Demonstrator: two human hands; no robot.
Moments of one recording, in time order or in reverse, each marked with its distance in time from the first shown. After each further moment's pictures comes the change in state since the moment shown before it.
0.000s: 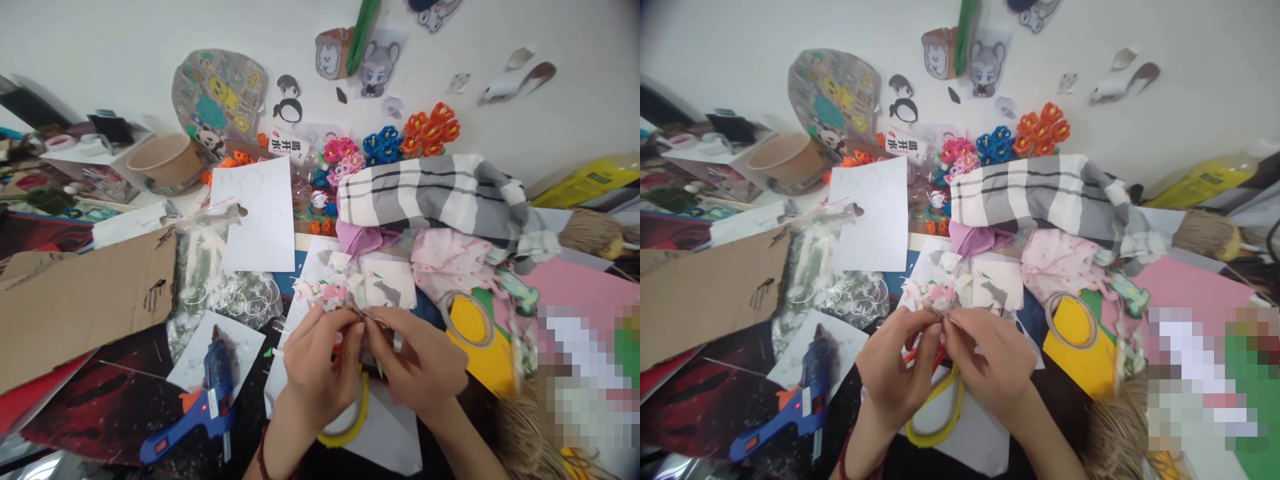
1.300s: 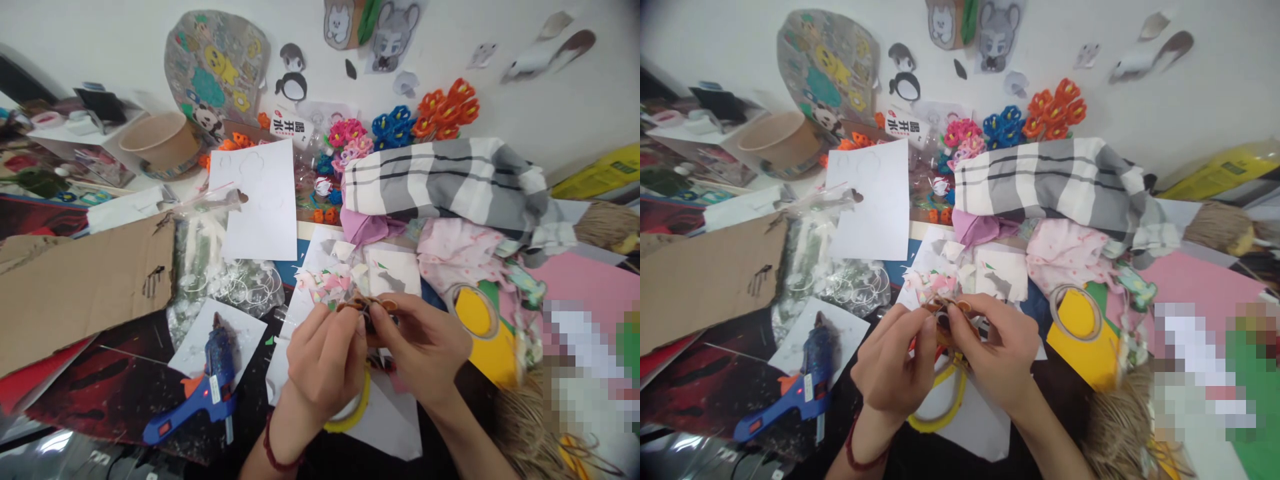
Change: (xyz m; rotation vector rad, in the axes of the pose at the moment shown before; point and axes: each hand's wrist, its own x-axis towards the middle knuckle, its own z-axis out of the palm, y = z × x) left_hand -0.005 0.002 0.000 0.156 0.043 0.141; right_hand -0.005 -0.002 0.007 0.258 -0.022 0.322
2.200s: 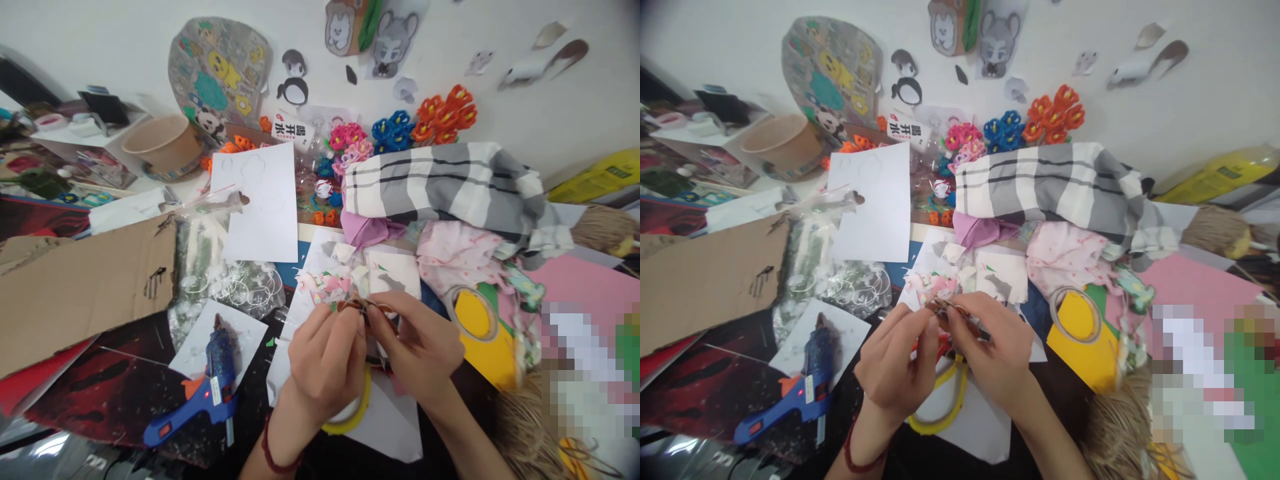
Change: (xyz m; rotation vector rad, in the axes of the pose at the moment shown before) left_hand 0.000 -0.002 0.002 0.014 -0.010 0.024; right_hand 0.000 0.003 -0.003 -0.041 -0.105 -0.077
